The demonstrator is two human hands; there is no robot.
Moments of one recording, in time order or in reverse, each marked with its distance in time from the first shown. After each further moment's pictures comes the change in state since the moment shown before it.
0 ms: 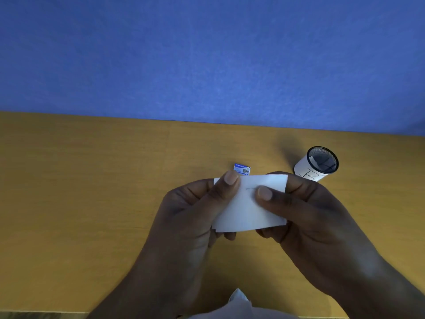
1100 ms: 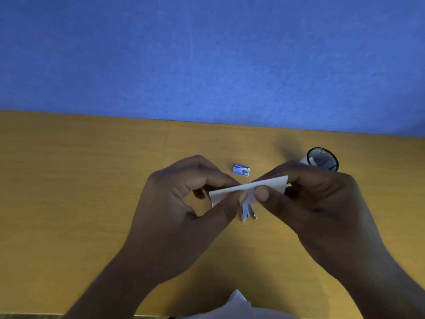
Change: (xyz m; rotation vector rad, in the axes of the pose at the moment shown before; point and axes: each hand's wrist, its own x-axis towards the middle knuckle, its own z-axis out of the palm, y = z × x) left_hand 0.011 0.023 -0.017 0.873 -0.047 0.594; right_hand 0.006 -0.013 -0.004 -0.565 0.139 -0.334
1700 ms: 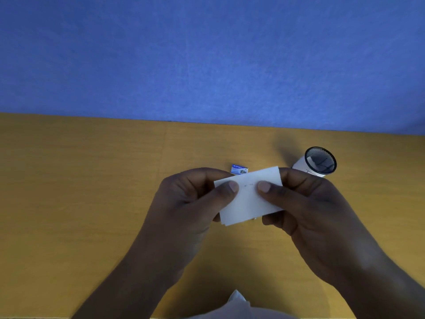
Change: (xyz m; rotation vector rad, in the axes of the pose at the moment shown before) left_hand 0.001 -0.008 0.019 -0.630 -0.033 -0.471; right_hand 0.001 0.014 -0.002 0.390 0.002 0.406
